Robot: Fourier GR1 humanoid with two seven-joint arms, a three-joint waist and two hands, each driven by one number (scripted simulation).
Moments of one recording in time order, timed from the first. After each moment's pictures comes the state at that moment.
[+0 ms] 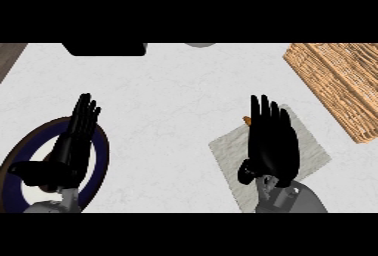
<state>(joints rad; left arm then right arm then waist) -0.04 0.24 -0.18 -1.65 0.20 0.30 -0.02 -0.32 -0.07 0.45 -1.79 1.12 0.41 1.05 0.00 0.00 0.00</state>
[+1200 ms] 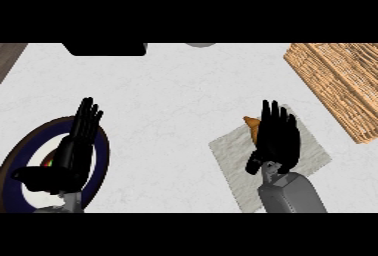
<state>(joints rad) 0.00 0.16 -0.12 -1.67 0.12 0.22 -0.01 -0.27 -0.01 0.28 -1.61 1.25 0.34 0.92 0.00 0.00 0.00</state>
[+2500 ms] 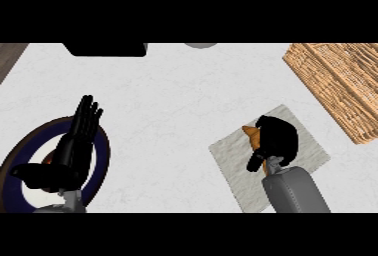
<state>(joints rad) -0.01 0.10 -0.06 -1.69 0.06 0.16 0.02 -0.28 -0.04 0.21 -1.41 1.22 0.24 0.79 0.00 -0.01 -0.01</state>
